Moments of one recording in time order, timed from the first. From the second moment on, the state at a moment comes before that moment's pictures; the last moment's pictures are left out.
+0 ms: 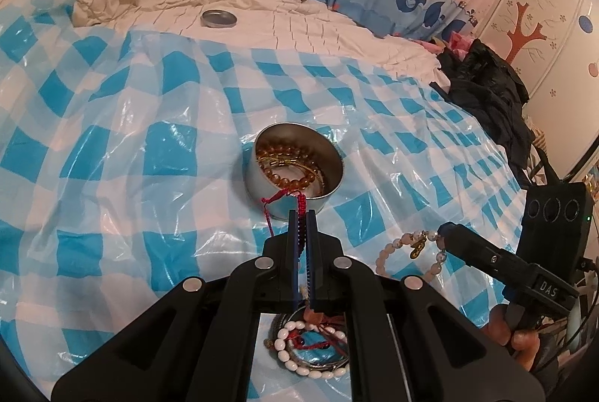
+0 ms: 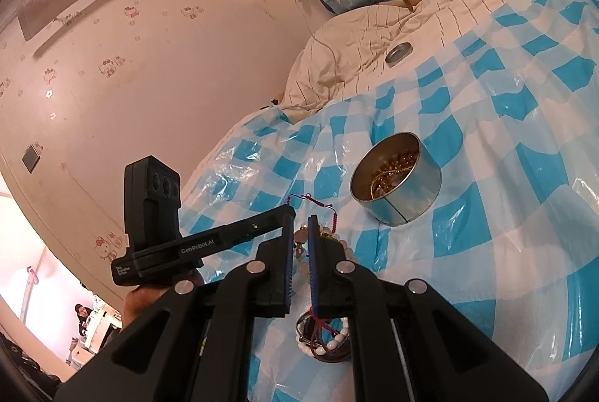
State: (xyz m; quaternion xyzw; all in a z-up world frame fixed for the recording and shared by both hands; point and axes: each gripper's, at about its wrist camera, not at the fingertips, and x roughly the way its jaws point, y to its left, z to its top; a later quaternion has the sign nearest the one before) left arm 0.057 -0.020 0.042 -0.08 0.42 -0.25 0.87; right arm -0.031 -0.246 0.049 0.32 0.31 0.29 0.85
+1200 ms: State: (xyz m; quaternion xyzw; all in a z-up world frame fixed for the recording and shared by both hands) left arm 0.125 -0.032 0.031 -0.09 0.44 -0.19 0.87; right arm 0.078 -0.228 0.032 0.24 0.37 0.20 0.87
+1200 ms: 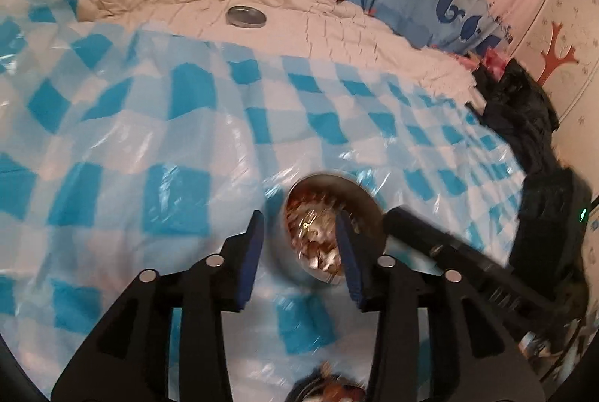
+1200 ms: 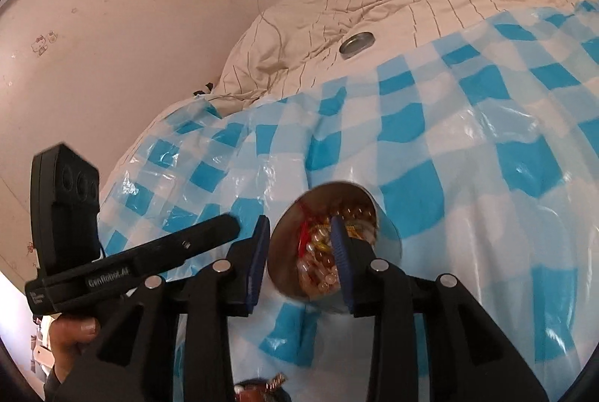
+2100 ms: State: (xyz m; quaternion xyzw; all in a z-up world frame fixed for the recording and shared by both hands) left arm 0.005 0.013 0.024 -0.06 0.42 -0.12 0.90; right arm -0.064 -0.216 0.006 0.17 0.41 0.14 0.88
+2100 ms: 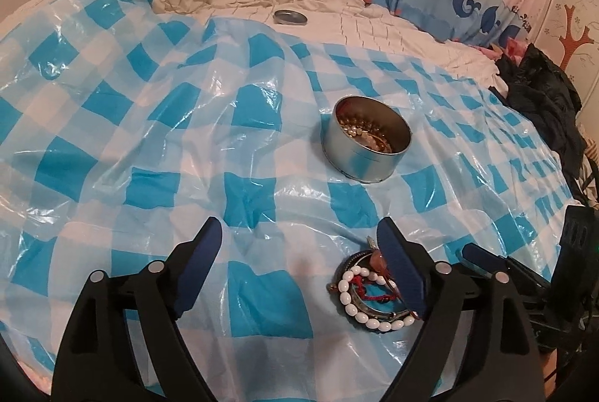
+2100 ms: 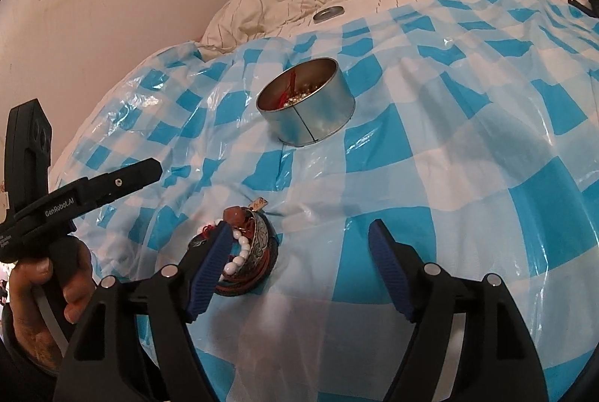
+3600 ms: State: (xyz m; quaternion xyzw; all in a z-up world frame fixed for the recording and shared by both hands) left arm 0.016 0.018 0.014 -0.05 0.43 -0.09 0.90; right arm -0.064 -0.143 0.014 0.06 0.40 0.27 0.87
